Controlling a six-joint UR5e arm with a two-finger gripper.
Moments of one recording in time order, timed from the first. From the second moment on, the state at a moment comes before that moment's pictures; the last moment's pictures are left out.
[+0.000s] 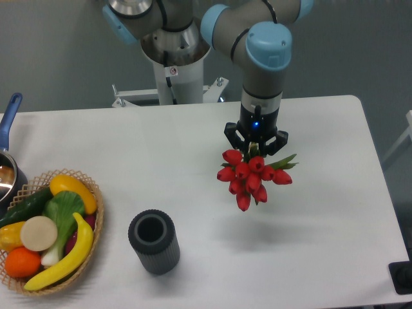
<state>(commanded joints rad) 2.62 -1.75 -1.84 -0.98 1.45 0.82</state>
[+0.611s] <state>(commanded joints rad) 2.58 -1.81 -1.83 -0.95 1.45 0.80</state>
